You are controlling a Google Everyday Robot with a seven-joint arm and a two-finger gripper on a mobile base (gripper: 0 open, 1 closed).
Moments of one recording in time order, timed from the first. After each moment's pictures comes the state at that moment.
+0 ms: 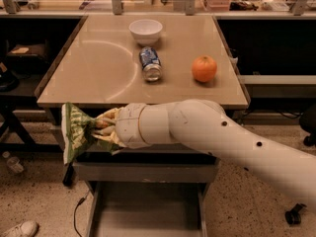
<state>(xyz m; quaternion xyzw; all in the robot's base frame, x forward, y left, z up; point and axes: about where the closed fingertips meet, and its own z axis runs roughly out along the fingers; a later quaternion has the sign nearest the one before) 0.475 0.135 0.825 -0.63 0.56 0.19 0.51</state>
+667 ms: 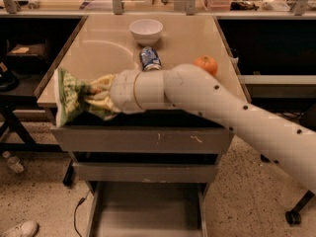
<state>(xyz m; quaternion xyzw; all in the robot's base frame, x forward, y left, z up) 0.536 0.150 0.876 -0.62 0.52 0.20 0.55</state>
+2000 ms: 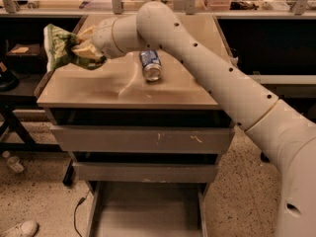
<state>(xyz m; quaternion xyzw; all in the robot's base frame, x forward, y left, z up) 0.682 0.200 0.929 -0.62 0.53 0.21 0.55</state>
